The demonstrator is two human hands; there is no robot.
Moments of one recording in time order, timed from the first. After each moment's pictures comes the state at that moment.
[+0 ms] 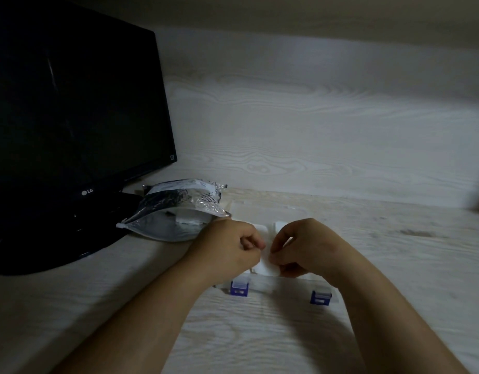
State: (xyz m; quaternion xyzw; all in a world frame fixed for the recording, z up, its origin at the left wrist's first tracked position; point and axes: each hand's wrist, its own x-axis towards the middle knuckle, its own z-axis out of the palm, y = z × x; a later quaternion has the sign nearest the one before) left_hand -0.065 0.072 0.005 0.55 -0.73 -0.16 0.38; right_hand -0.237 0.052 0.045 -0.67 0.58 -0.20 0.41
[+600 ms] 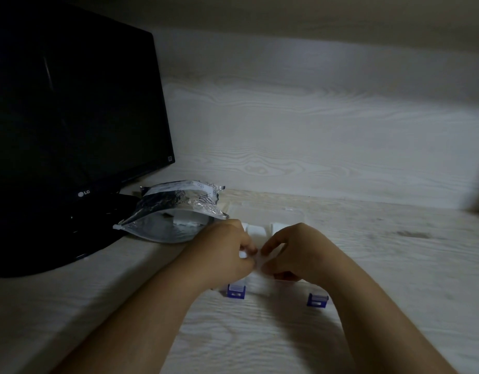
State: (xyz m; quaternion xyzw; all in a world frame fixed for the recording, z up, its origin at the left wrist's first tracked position) left_hand -0.062 0.073 0.008 0.58 -0.77 -0.06 0.26; right_hand -0.231 0.056 0.043 -0.69 0.58 -0.18 0.40
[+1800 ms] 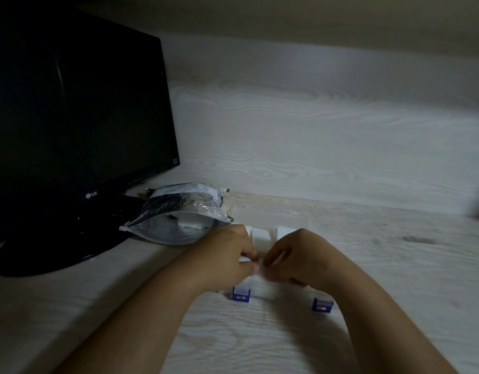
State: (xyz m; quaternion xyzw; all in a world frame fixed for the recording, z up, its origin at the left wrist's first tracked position) left_hand -0.051 0.068 0.003 0.54 -0.80 -0.08 0.25; right_hand -0.230 0.057 0.042 -0.76 0.55 -0.14 0.32
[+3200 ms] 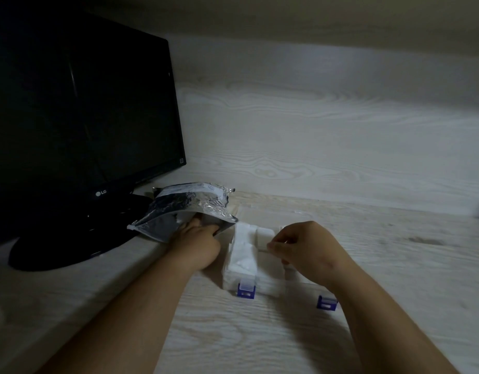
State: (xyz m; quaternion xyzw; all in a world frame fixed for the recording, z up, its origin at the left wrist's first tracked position) left_hand -0.006 0.025 -0.028 0.77 -0.61 -0.09 0.17; right_hand -0.230 0.049 0.032 -0.76 0.56 -0.24 0.25
